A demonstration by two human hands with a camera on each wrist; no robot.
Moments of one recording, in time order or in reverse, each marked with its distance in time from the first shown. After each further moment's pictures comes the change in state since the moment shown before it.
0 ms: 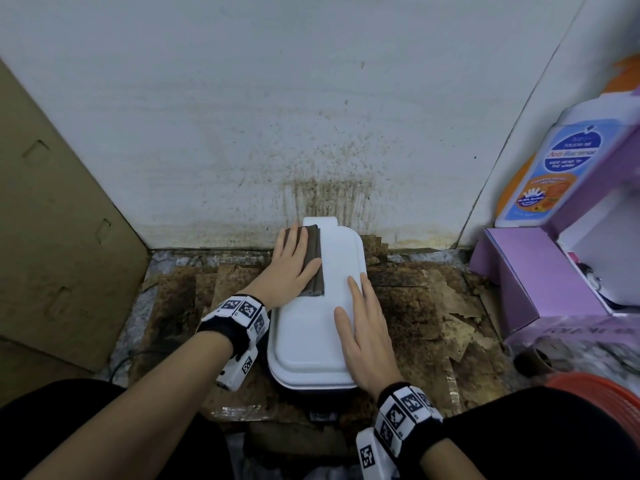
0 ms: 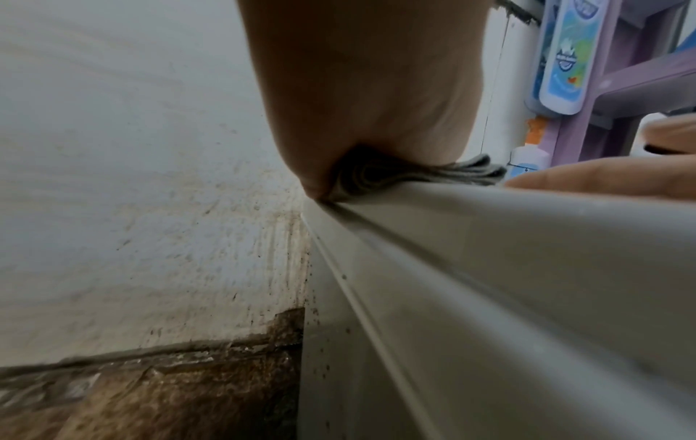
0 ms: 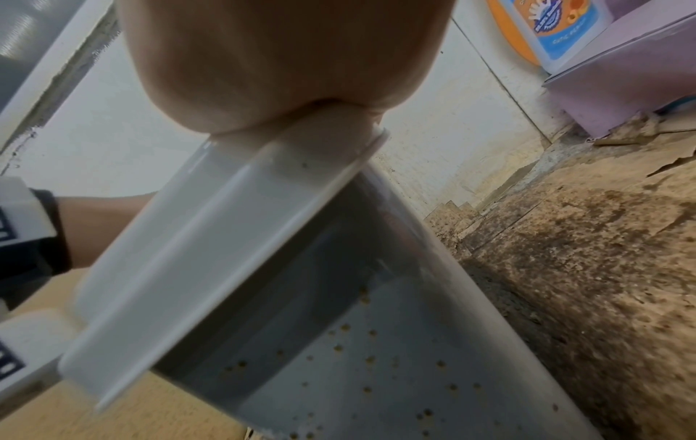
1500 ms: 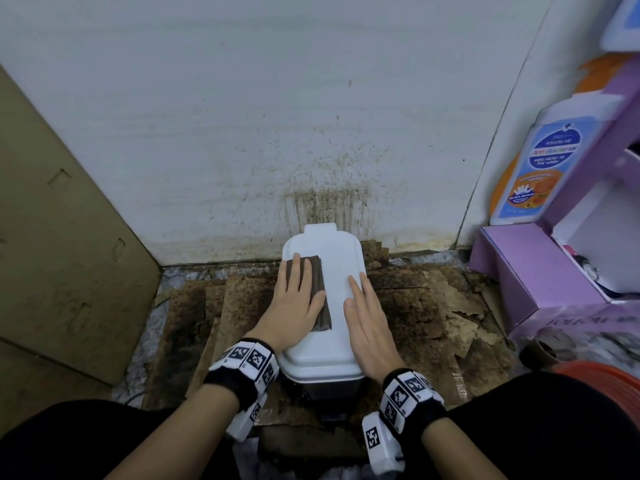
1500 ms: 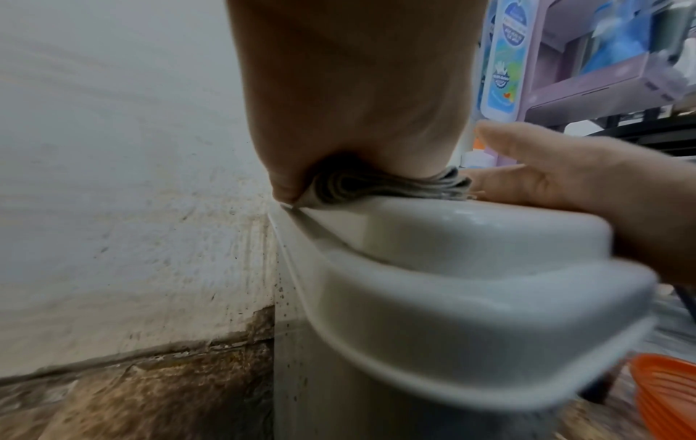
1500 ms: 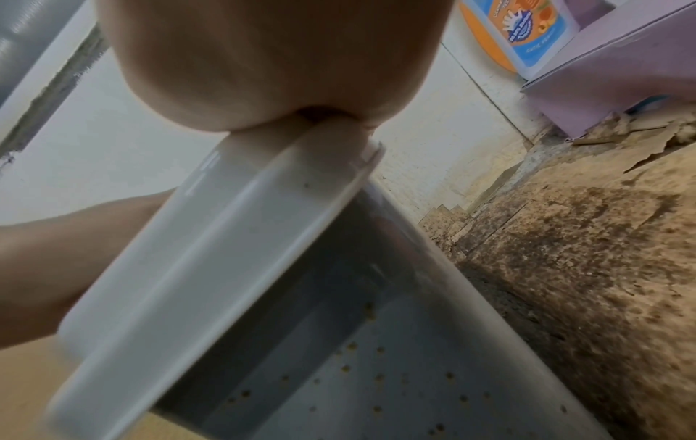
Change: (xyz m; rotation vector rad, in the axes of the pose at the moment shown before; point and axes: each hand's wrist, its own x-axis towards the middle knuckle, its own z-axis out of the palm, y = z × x) left_hand -0.058 0.018 0.032 0.259 0.095 0.054; right_hand -0.001 -0.003 -0.004 0.072 -0.039 0.023
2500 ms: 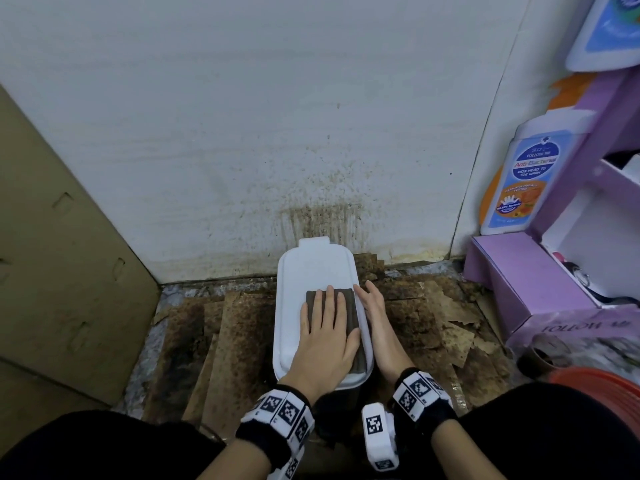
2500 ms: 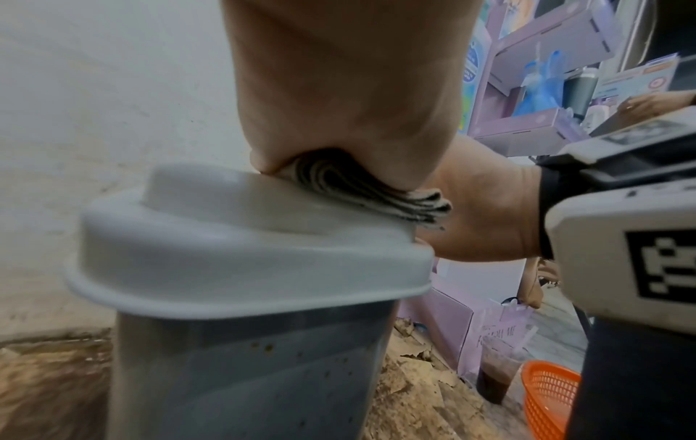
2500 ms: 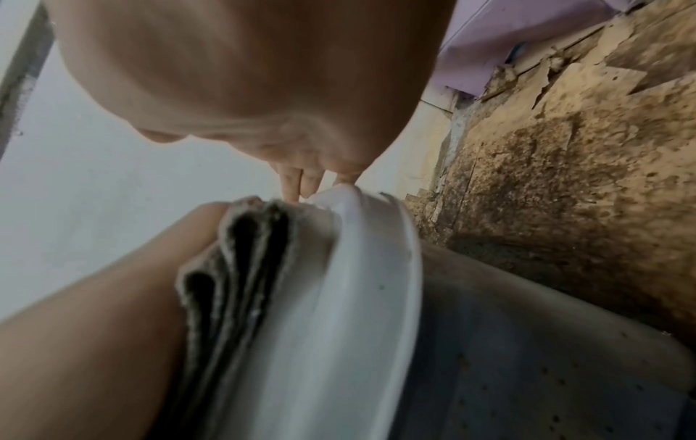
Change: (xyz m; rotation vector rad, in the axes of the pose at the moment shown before) left_hand -0.025 0.075 0.029 0.189 0.041 -0.014; right_hand 0.002 -0.009 -0.035 0.710 -0.014 0.199
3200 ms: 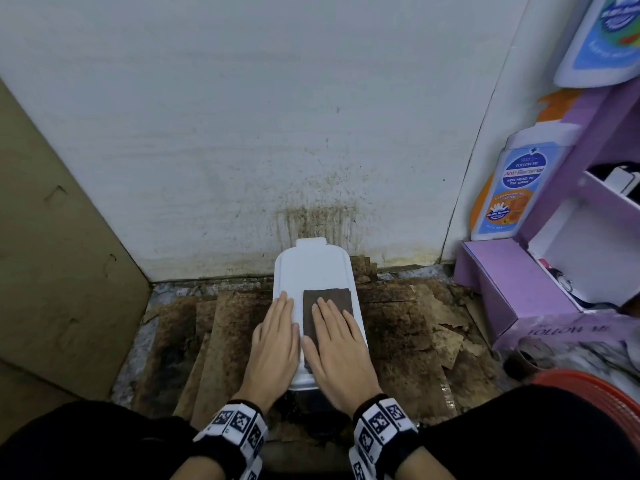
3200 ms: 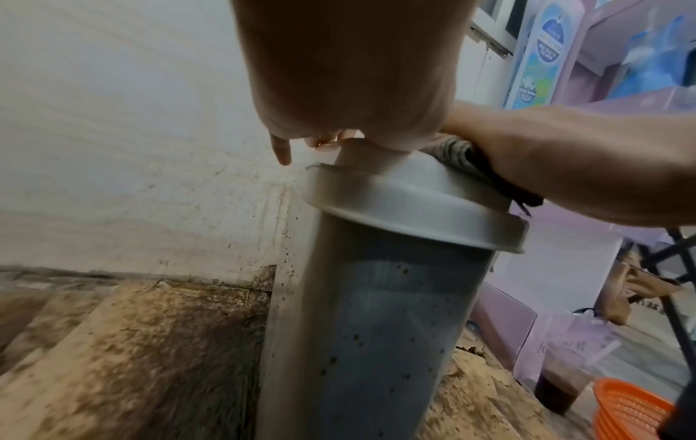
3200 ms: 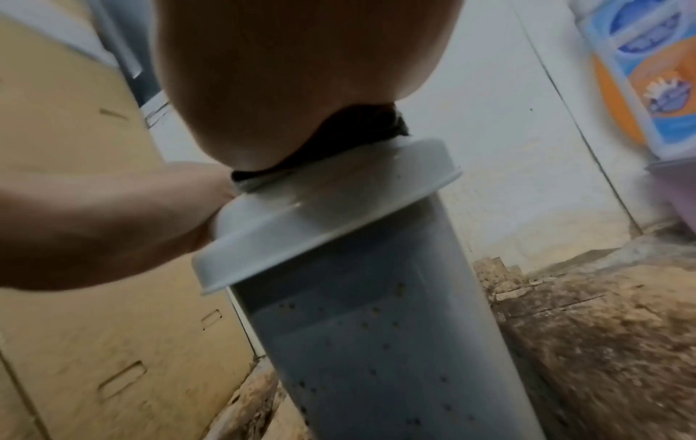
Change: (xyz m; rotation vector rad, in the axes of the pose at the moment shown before) left_hand -0.031 -0.072 0.019 -0.389 0.207 -0.094; right_hand -0.029 0.029 0.053 -1.338 0.079 -0.513
